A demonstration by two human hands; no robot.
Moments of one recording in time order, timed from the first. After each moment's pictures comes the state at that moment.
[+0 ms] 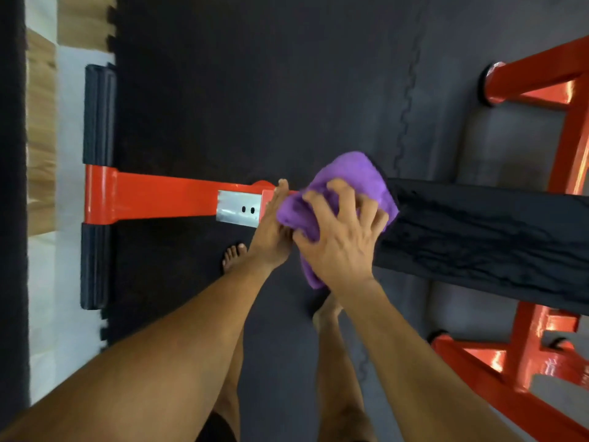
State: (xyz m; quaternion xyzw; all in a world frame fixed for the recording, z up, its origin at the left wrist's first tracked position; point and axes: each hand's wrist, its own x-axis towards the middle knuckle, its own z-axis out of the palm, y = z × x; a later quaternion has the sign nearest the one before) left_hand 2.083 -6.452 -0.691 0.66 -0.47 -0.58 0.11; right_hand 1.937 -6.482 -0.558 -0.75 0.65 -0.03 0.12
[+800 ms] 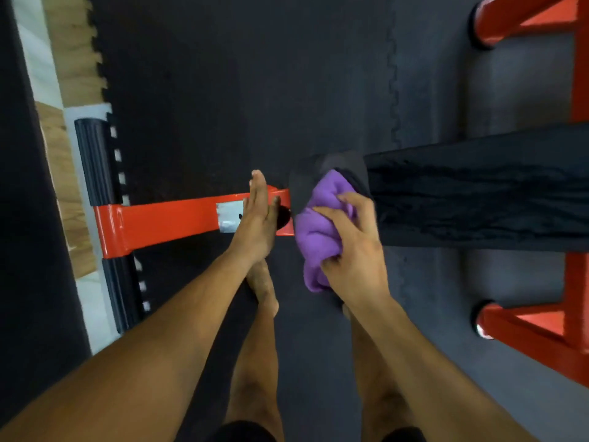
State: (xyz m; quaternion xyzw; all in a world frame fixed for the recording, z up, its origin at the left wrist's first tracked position) left_hand 2.073 -6.489 -0.631 0.66 -0.53 -0.53 0.06; right_hand 1.890 -6.435 -0.555 -0.59 0.69 -0.19 0.37
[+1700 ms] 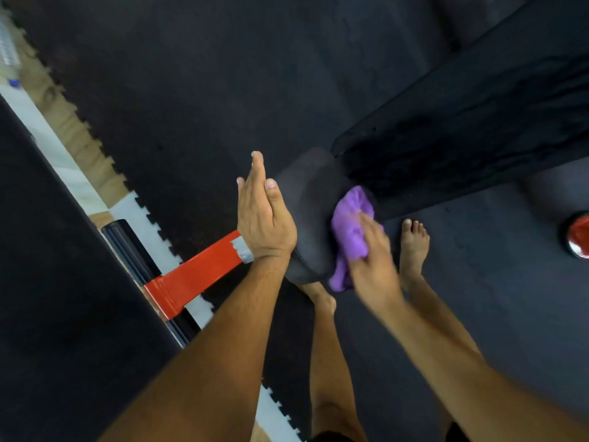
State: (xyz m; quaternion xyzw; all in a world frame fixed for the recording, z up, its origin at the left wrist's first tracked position) left_hand 1.974 -6.531 -0.603 0.65 -0.69 -0.26 0.20; right_hand 1.860 -6.388 -0.600 -0.27 0.76 -0.29 0.52
